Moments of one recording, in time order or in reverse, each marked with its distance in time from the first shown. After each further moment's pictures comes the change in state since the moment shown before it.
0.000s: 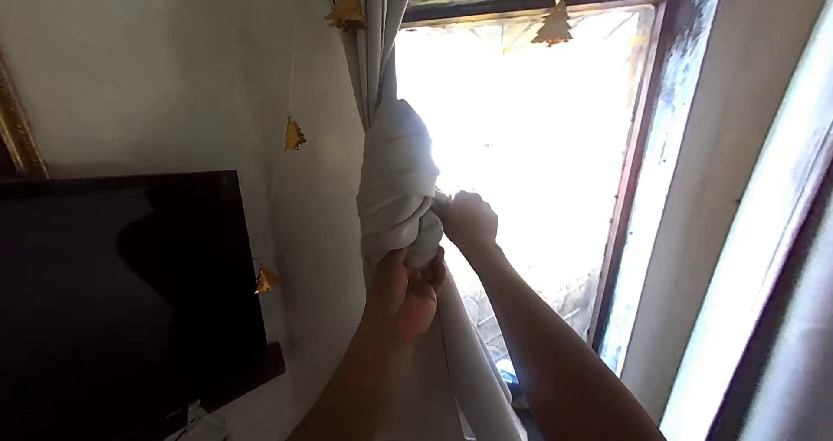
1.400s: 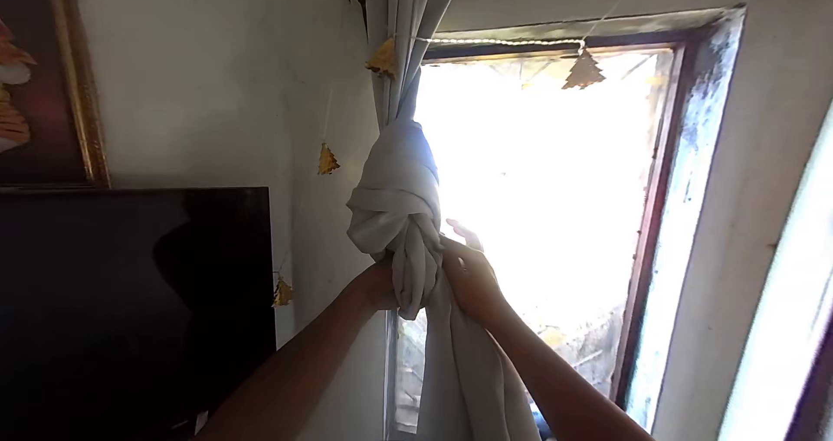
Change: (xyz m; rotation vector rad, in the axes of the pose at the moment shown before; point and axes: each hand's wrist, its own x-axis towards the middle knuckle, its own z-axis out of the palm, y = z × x) left_hand 0.055 0.070 -0.040 0.691 -0.572 -0.137; right_hand -0.051 0.023 0.019 0.674 -0.053 -0.476
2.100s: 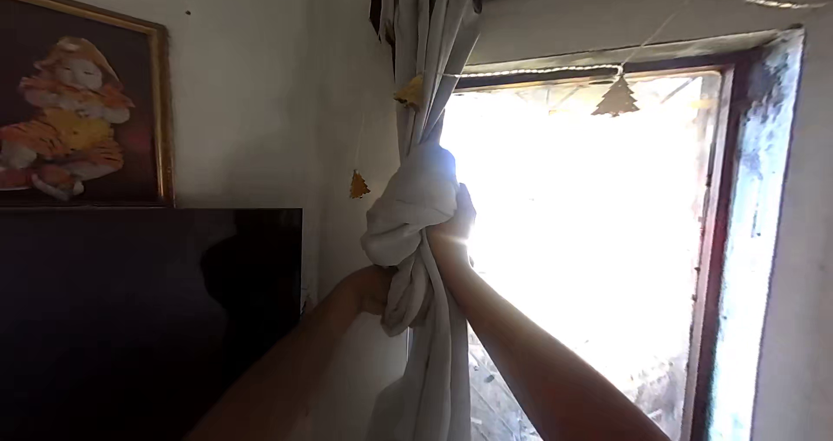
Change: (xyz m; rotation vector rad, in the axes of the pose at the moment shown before) left_hand -0.033 0.069 -0.004 0.795 0.267 -0.193; right_hand 0.102 -0.086 0.049 0.392 0.515 -0.104
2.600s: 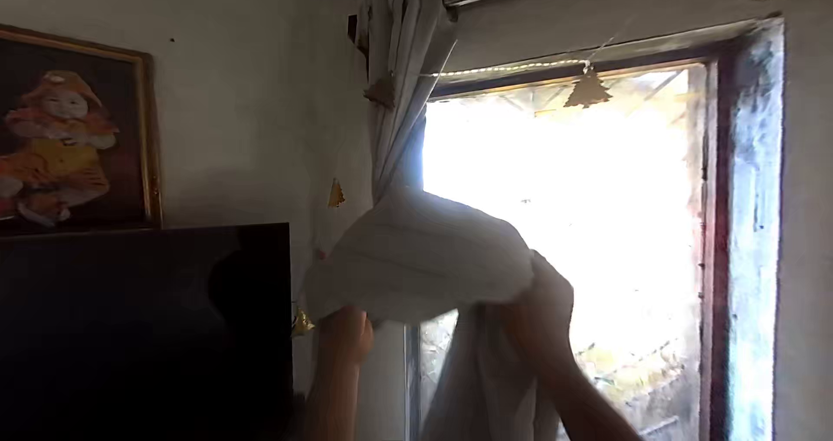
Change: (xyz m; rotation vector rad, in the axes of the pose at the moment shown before) left_hand -0.007 -0.027 0.063 -0.652 1.074 0.406; right_hand -0.042 -0.001 -0.135 -0.583 0.011 -0.100
